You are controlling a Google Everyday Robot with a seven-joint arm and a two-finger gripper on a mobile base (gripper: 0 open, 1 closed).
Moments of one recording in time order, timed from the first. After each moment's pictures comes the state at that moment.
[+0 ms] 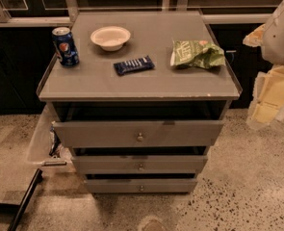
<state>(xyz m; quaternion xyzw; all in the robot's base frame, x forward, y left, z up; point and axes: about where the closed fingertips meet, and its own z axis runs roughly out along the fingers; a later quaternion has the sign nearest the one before) 0.438 -0.217 0.976 -0.60 0.78 -0.03 0.16</state>
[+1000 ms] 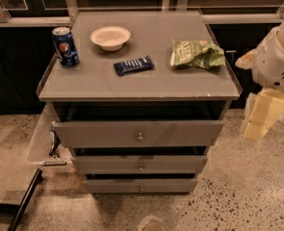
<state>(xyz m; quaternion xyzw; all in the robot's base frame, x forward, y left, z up) 0.432 -0.212 0.935 -0.60 0.79 0.00 0.15</state>
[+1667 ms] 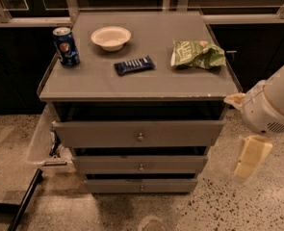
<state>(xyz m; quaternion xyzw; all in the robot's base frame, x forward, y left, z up) 0.408 -0.208 0.851 -0.61 0.77 0.04 0.16</state>
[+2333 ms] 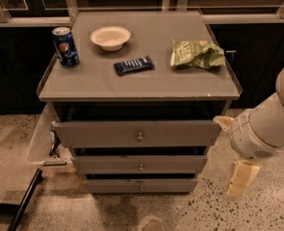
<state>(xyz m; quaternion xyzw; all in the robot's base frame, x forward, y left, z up) 0.395 -0.204 0.788 -0.65 0.75 0.05 0.16</state>
